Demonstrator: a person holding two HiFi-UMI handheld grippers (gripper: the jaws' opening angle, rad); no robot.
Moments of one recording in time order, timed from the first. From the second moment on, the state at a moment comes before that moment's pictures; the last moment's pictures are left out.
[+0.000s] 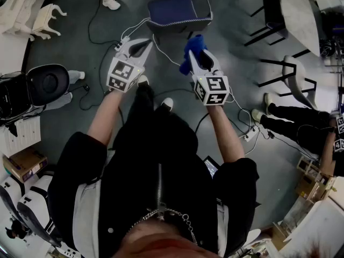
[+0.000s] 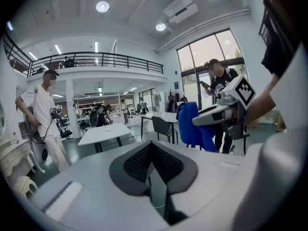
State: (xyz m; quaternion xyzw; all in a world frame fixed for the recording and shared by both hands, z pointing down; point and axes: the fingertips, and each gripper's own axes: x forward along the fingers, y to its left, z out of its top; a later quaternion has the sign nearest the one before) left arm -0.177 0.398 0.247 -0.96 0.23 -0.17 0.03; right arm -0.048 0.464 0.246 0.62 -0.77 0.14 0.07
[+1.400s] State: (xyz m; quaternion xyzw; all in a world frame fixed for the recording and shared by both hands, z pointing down) left arm -0.165 0.343 0.275 -0.96 0.22 -0.19 0.00; right arm -0.046 0.392 0.268 0.61 -0.77 0.17 0.05
